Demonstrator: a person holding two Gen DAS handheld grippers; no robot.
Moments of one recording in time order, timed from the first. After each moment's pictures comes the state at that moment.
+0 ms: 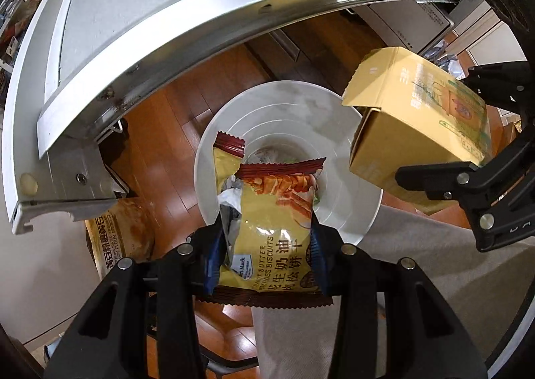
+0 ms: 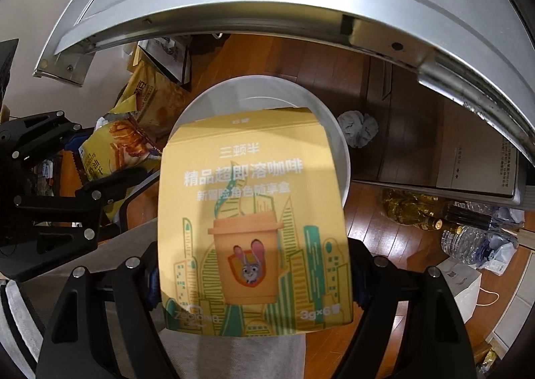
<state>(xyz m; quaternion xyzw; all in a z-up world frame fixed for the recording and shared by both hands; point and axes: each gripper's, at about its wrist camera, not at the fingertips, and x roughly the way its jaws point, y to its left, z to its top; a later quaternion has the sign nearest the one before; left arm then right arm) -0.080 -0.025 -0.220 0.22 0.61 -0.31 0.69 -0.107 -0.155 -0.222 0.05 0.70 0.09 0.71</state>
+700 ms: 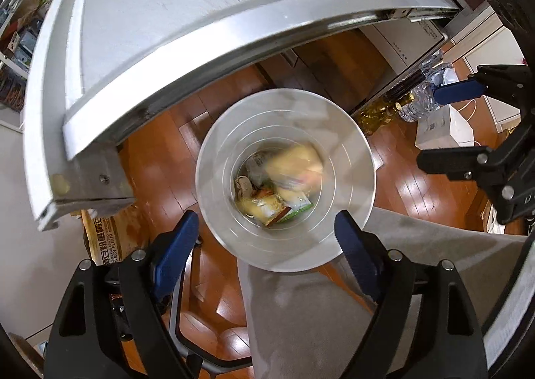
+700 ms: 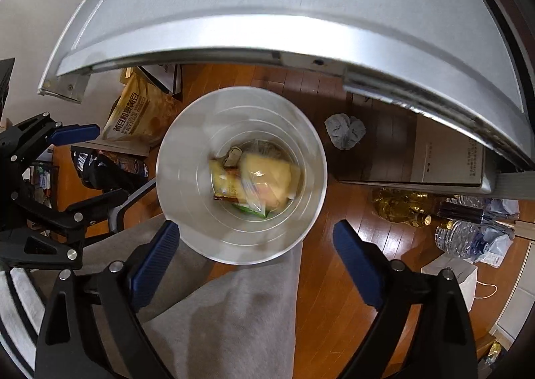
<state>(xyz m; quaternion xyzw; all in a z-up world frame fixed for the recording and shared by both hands) -0.074 -0.012 -0.202 0.21 0.61 -0.31 0.70 -0.114 -0.176 -0.198 0.05 0.69 0.08 0.72</state>
